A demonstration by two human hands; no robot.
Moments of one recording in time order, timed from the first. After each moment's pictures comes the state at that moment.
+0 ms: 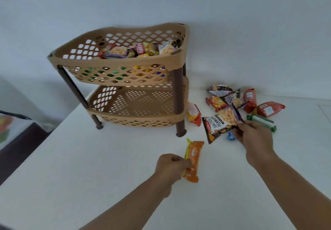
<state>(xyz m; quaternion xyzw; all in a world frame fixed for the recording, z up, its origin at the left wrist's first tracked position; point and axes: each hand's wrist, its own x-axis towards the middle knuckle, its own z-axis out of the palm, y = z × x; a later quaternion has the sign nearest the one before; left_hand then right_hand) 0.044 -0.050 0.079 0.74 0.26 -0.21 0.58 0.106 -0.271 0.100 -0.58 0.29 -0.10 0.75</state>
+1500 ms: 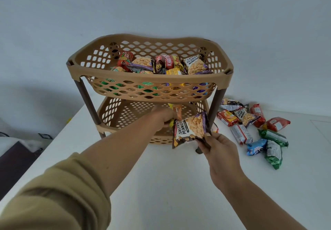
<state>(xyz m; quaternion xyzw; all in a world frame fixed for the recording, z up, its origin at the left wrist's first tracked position) 0.261 0.075 0.136 0.76 0.18 -0.21 0.58 0.098 -0.059 0.146 -0.52 0.24 -0.06 0.82</state>
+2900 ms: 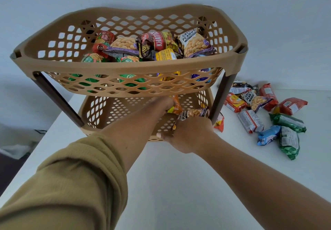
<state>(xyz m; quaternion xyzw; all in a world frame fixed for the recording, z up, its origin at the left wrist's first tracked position) 0.337 0.048 0.082 0.87 0.16 -0.20 0.41 0.197 -0.032 0.124 -0.99 -0.09 0.13 -0.02</state>
